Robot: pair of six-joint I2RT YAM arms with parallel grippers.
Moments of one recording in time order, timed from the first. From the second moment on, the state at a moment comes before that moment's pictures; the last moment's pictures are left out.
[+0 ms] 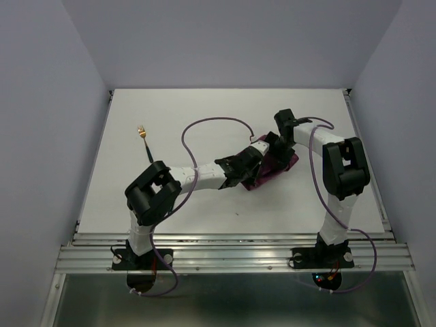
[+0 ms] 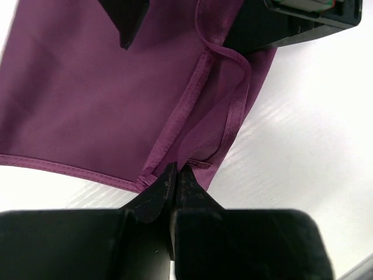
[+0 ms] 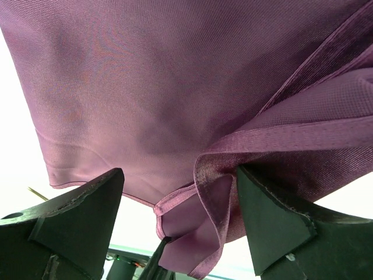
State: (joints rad) left arm -0.99 1.90 1.25 -0.15 -0.18 -0.37; right arm 0.26 1.98 1.39 -0.72 -0.18 0.87
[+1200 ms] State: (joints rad) left arm -0.95 1.74 1.09 -0.04 0.07 -0.63; right arm 0.26 1.97 1.38 -0.71 -0.17 0.85
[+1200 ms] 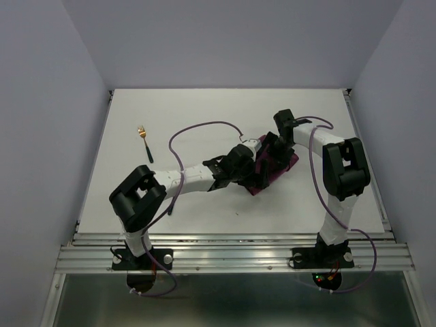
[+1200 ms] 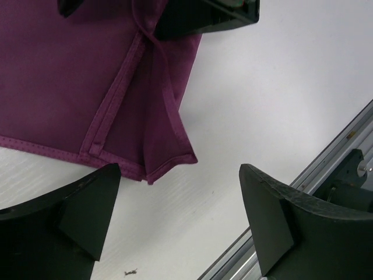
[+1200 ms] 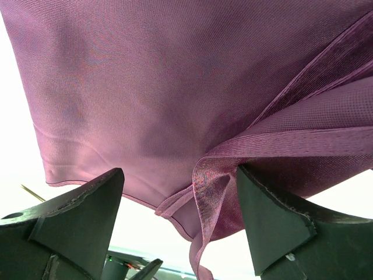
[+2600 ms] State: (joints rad) left arm -0.81 1.88 1.15 -0.07 0.24 -0.68; right arm 0.26 1.89 1.36 -0.70 -0.11 0.75
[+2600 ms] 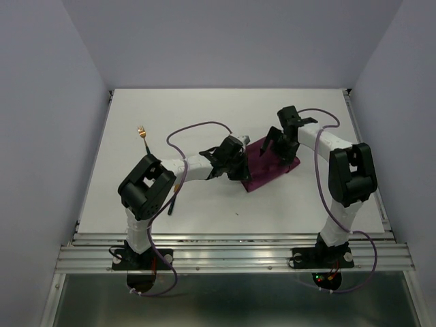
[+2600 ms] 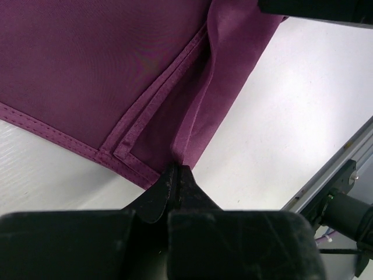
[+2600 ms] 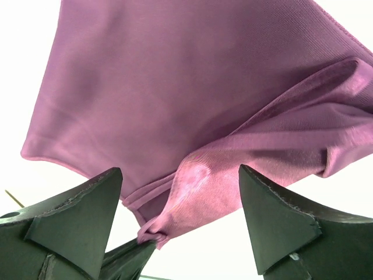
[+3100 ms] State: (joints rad) left arm -0.78 1.90 1.15 -0.07 0.29 -0.68; right arm 0.24 1.64 1.32 -0.72 0.17 0.73
